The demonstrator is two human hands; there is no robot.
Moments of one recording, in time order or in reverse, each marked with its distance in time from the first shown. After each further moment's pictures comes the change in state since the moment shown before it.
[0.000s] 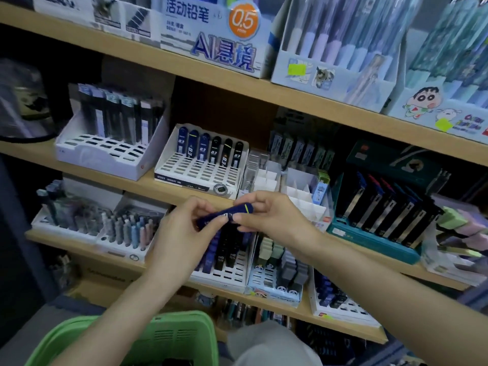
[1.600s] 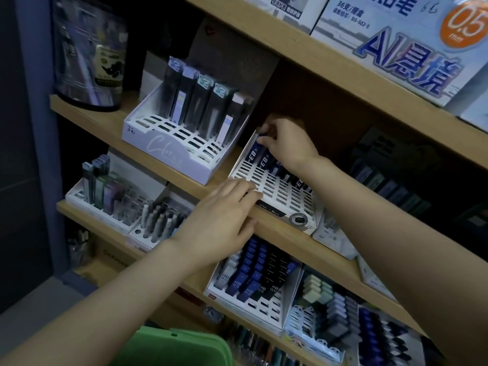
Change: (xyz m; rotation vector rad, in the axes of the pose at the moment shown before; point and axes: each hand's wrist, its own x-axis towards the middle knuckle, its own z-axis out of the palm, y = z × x) left_hand 0.084 -0.081 -0.047 0.717 -0.141 0.470; right_hand 0.224 -0.048 0.059 -1.002 0.264 -0.321
